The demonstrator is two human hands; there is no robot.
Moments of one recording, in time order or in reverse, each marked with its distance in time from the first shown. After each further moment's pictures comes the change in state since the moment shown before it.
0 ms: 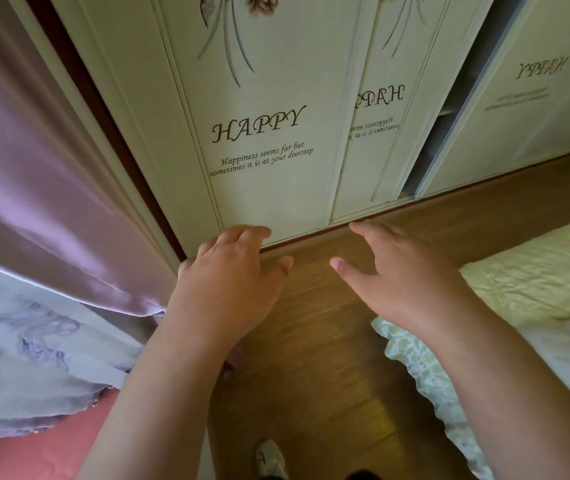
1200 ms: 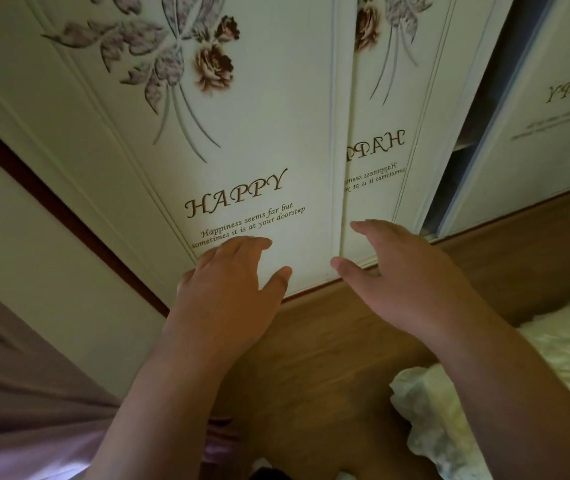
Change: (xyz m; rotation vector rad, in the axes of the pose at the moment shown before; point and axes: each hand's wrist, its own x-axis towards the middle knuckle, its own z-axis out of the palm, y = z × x) left_hand 0.231 0.148 -0.003 0.053 0.074 -0.001; right_hand 0.239 0.134 -0.075 0.155 0.092 -0.080
